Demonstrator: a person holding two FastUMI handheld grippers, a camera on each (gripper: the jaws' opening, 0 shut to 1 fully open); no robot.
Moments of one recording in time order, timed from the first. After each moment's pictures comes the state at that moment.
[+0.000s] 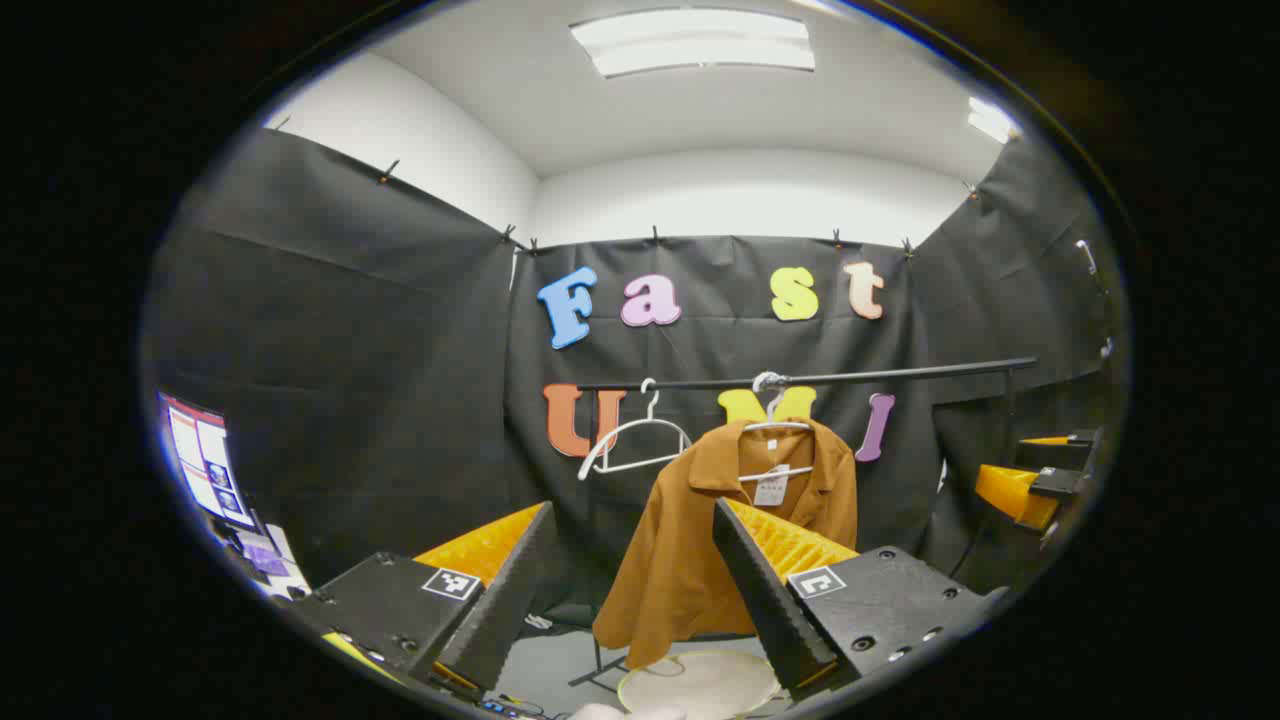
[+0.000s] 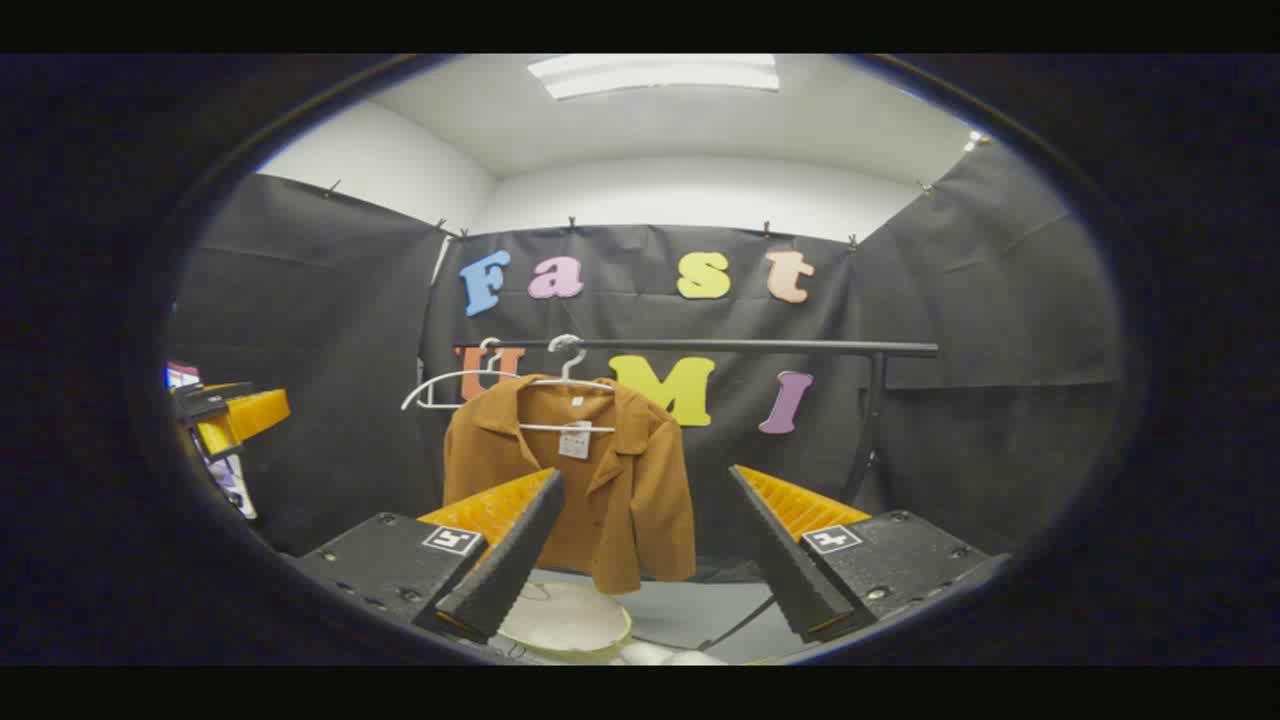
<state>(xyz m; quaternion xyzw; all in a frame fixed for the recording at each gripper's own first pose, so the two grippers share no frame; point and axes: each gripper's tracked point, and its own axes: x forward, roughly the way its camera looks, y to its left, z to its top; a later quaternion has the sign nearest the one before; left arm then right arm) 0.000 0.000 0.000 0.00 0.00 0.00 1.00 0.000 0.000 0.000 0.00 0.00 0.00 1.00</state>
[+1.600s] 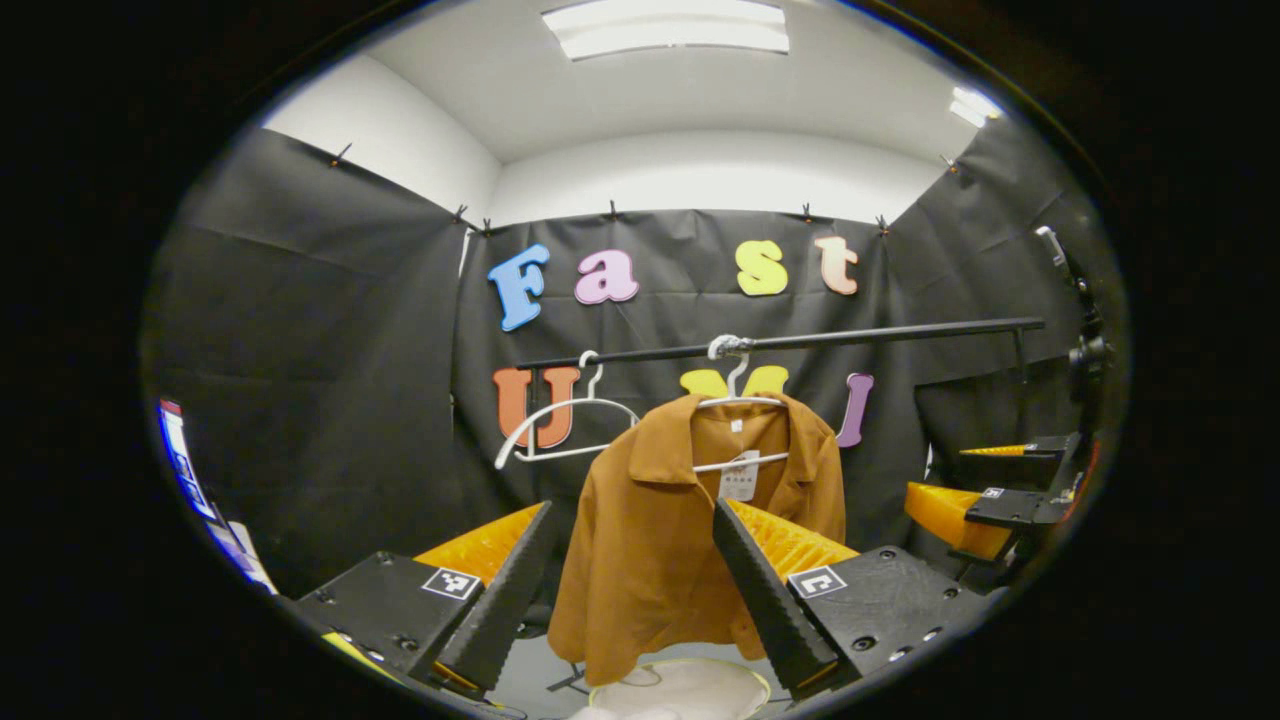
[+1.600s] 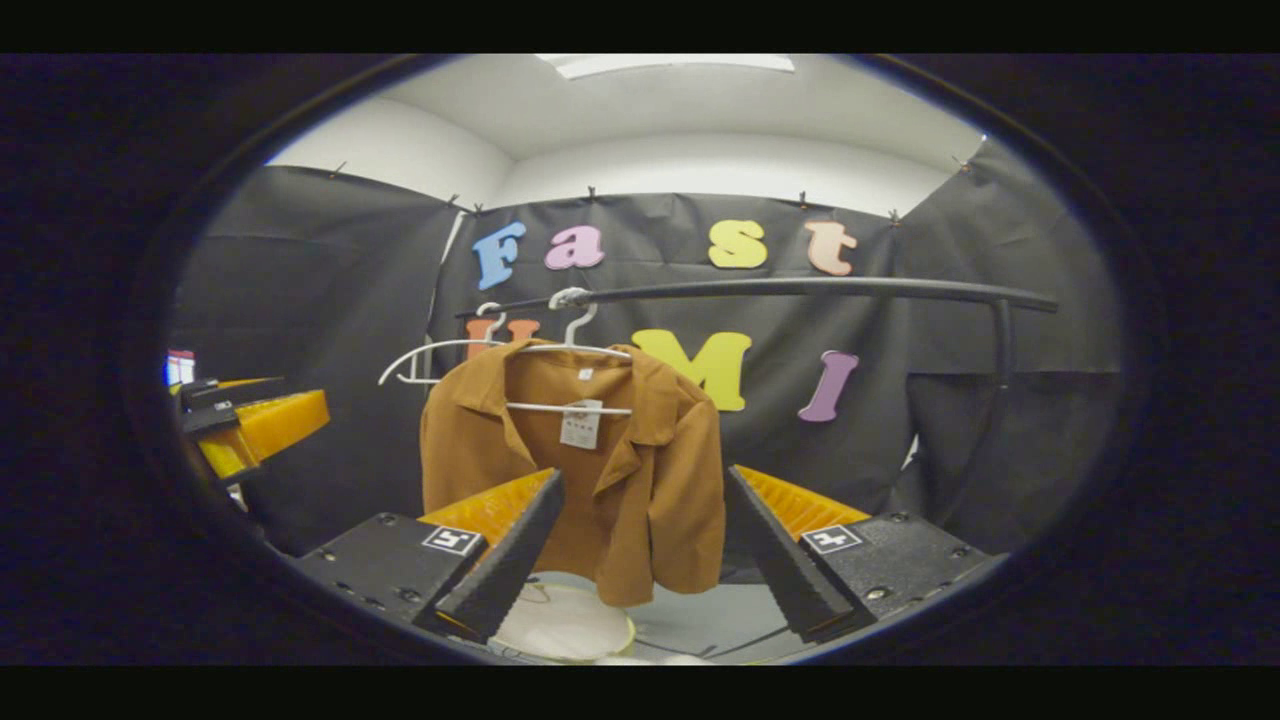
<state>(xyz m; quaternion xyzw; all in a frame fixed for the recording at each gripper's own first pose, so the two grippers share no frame) 0.107 -0.085 -0.050 0.01 0.02 -0.05 1.00 0.131 -0.017 -0.038 -0.01 0.04 0.06 1.00</state>
